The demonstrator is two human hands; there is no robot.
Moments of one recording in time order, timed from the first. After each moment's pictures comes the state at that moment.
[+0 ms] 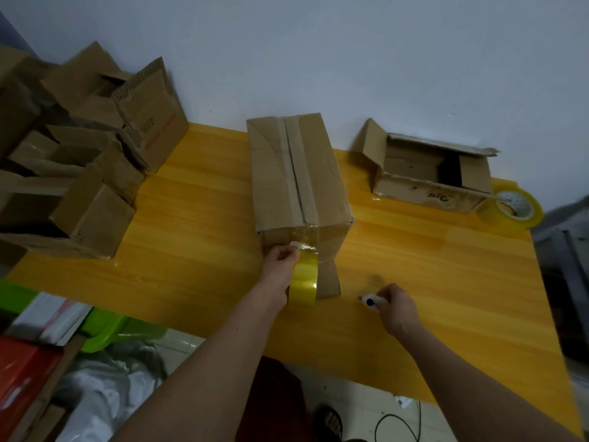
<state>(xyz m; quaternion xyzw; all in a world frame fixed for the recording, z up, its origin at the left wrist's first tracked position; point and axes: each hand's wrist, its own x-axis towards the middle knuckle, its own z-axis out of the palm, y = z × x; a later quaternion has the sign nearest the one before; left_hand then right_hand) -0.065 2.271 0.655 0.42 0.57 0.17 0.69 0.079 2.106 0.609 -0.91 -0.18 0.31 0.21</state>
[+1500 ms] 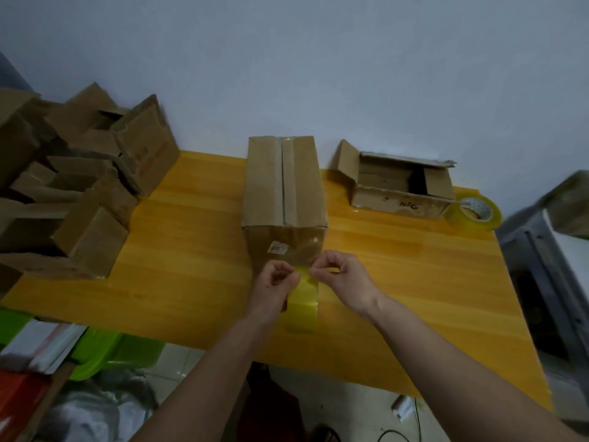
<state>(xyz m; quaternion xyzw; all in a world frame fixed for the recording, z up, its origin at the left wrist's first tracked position) -0.103 2.225 0.693 0.56 0.43 0.18 0.68 0.030 2.145 0.721 -0.73 -0.35 0.36 0.47</state>
